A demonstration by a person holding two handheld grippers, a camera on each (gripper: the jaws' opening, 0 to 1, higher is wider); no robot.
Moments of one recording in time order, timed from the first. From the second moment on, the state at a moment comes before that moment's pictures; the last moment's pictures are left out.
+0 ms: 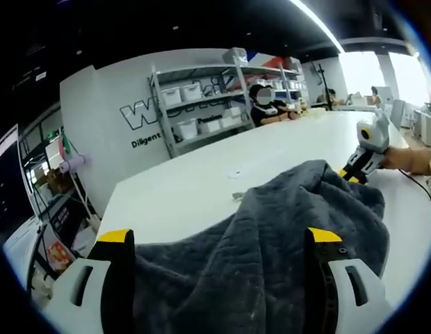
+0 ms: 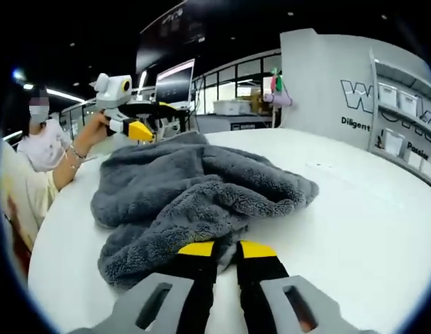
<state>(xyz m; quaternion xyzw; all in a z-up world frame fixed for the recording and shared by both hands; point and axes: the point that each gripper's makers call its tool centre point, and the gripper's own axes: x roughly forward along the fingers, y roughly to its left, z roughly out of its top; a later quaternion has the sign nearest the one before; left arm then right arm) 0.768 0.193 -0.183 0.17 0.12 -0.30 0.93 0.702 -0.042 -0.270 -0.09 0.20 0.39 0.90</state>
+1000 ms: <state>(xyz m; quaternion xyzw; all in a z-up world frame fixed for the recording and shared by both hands) 0.771 0.194 -0.192 0.17 0.13 -0.29 0.93 0.709 -0.179 -0.129 -0.11 -0.03 0.20 0.97</state>
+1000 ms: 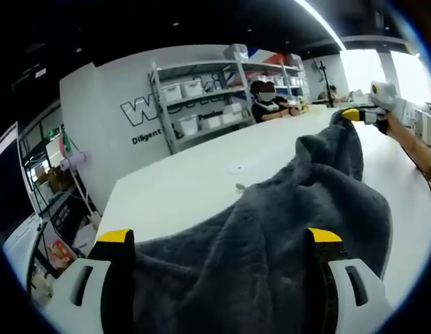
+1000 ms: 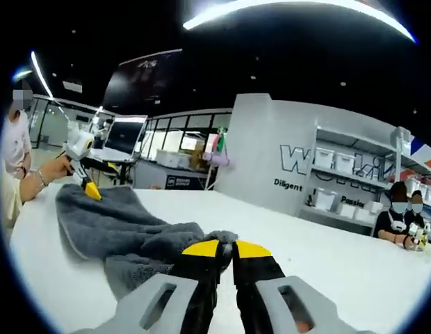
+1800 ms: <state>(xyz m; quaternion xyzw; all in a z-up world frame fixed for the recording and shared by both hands) 0.775 0.204 -0.193 0.17 0.14 -0.29 0.93 0.713 -0.199 -0.039 -0.20 -0.09 0.17 0.96</state>
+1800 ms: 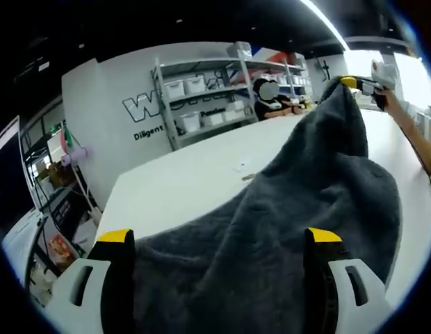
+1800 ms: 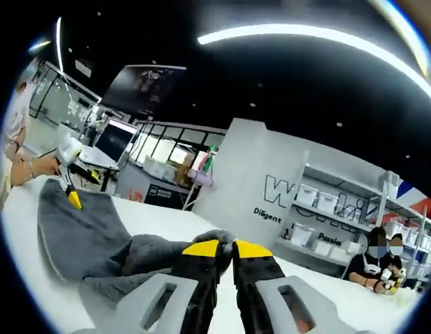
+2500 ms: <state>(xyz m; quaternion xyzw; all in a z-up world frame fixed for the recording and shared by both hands) 0.773 0.204 -0.191 0.16 0.14 -0.29 0.93 0.804 -0.196 -0.066 -0.48 0.09 0.12 0.86</state>
